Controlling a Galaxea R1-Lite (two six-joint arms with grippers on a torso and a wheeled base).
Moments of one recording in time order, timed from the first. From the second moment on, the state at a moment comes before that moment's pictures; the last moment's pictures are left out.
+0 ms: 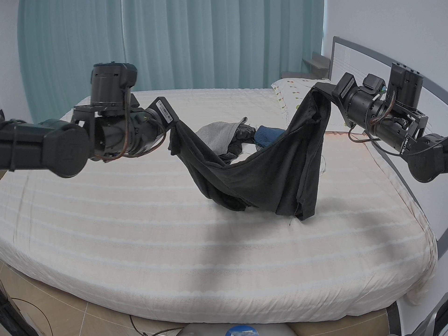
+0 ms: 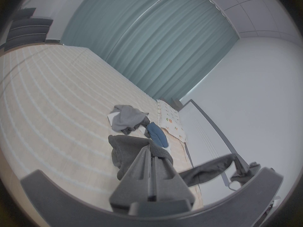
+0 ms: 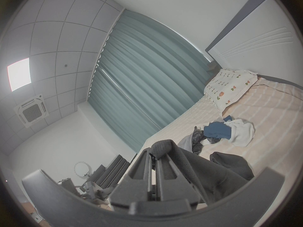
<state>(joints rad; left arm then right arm) -0.42 1.79 -1.28 -0.22 0.03 -0.78 0.34 1.78 -1.16 -0.72 0.11 0.77</state>
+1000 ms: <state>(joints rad) -0.45 1.60 -0.66 -0.50 -0.20 -1.03 0.40 1.82 -0.66 -0.99 0.09 0.85</state>
